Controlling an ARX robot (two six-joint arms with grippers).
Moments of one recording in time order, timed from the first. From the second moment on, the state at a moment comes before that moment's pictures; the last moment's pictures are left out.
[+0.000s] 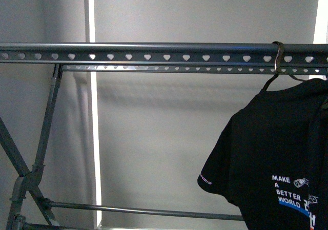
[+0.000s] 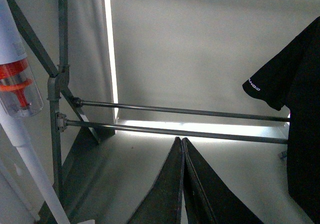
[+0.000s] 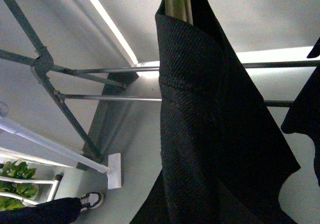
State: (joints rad) left arm 0.00 0.86 0.20 0.65 0.00 -0.01; right arm -0.21 1.72 1.55 -0.37 -0.49 0.10
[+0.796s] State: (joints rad) left arm 0.00 0.41 0.02 0.41 0.00 0.00; right arm -0.21 0.10 0.10 0.01 -0.20 0.01
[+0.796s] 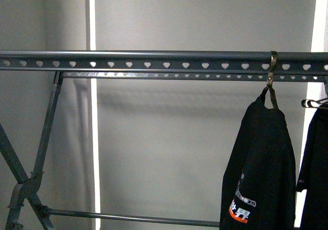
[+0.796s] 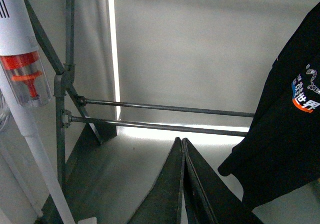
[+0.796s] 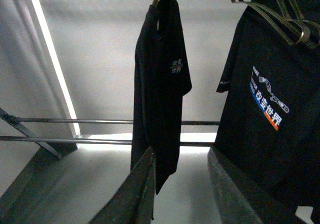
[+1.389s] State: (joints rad) left arm 0.00 0.20 0.02 0.21 0.00 0.00; right arm 0.00 0.00 0.01 0.00 0.00 0.00
